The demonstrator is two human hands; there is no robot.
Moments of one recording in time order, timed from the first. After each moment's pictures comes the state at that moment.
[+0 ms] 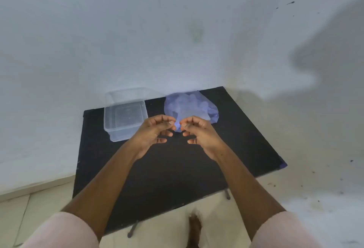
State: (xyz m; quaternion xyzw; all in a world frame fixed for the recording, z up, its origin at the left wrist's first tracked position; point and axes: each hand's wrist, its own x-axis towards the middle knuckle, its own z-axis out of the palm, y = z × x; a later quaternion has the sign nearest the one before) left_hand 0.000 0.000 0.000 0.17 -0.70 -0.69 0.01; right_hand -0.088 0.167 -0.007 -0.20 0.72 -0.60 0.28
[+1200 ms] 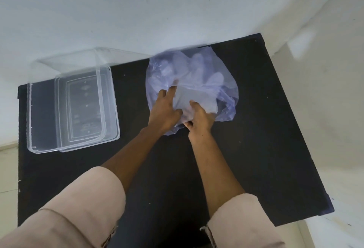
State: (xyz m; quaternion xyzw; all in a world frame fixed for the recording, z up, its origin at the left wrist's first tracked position) left_hand -0.315 -0.051 -0.207 0.27 -0.89 -0.37 -0.03; right_hand -0.358 0.046 -0.205 0.38 0.46 -0.76 0.27
